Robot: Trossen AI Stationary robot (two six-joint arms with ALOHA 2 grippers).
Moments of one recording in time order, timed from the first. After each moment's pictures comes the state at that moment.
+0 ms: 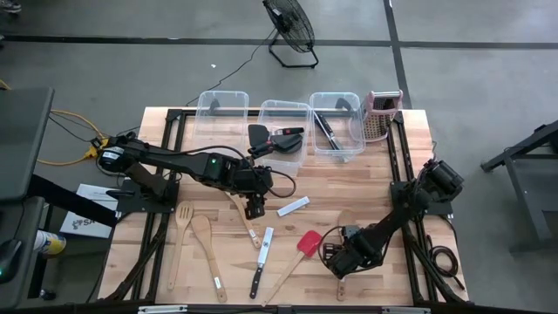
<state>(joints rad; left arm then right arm) -0.16 1.56 1.44 -0.90 -0.22 -0.34 0.69 1.84 1.06 -0.70 -0.07 2.36</state>
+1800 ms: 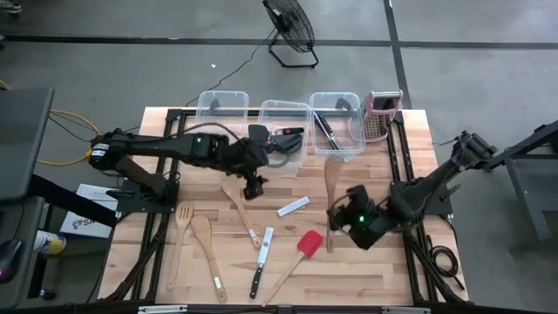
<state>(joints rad) -0.02 1.45 1.44 -0.83 -0.16 -0.25 0.60 1.34 1.05 -0.77 0.67 1.74</state>
